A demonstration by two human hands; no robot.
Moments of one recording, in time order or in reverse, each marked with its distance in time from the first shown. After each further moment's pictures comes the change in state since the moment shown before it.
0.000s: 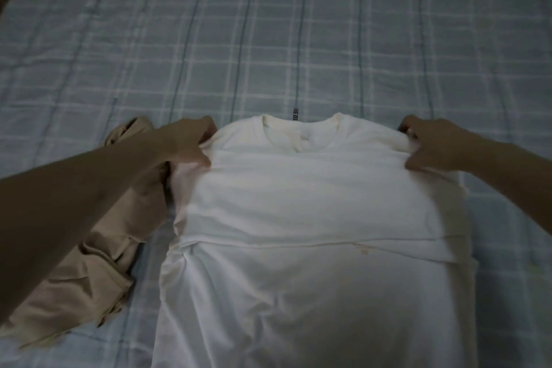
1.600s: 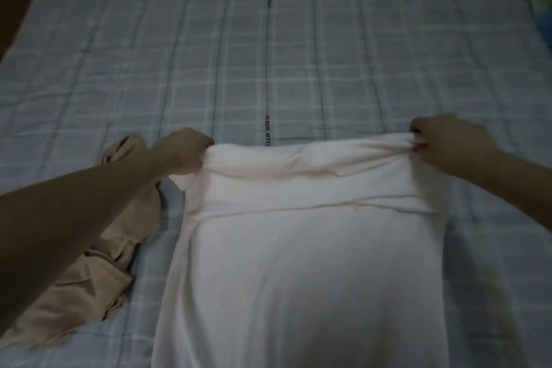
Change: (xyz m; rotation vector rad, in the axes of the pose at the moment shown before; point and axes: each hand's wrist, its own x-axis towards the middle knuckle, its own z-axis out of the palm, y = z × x) left_hand -0.048 0.075 -0.016 0.290 0.126 0.024; right_hand -0.110 0.035 -0.009 -0.103 0.335 0.131
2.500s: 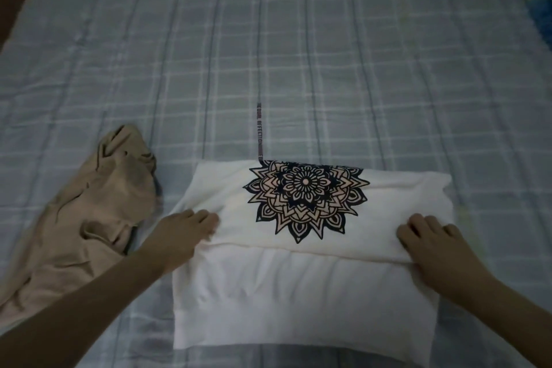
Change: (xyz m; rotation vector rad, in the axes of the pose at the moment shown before) left_hand -0.131 0.033 0.136 0.131 0.286 0.386; right_hand -0.166 0.010 0.132 -0.136 0.123 -0.347
